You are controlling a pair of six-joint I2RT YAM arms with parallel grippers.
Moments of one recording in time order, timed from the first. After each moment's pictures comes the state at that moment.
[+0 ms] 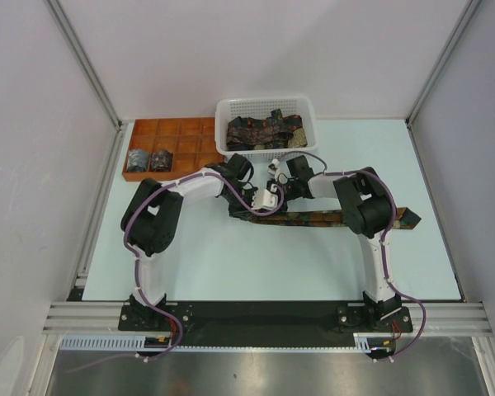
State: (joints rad) left arm -0.57 1.99 1.37 -0.66 0.44 1.07; right arm 0.44 2.20 1.31 -0.05 -0.94 0.56
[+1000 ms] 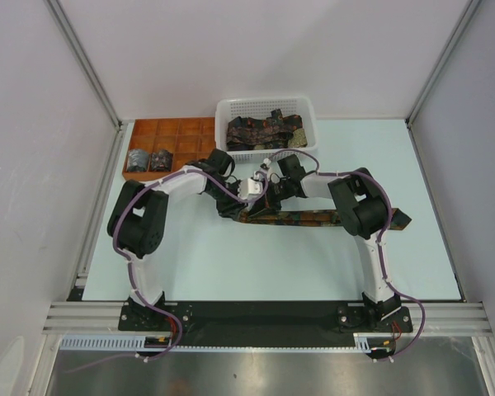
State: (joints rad) left arm -0.45 1.91 1.29 -0.64 0.54 0.97; right arm 0.49 2.22 1.38 -0.10 -0.88 0.54
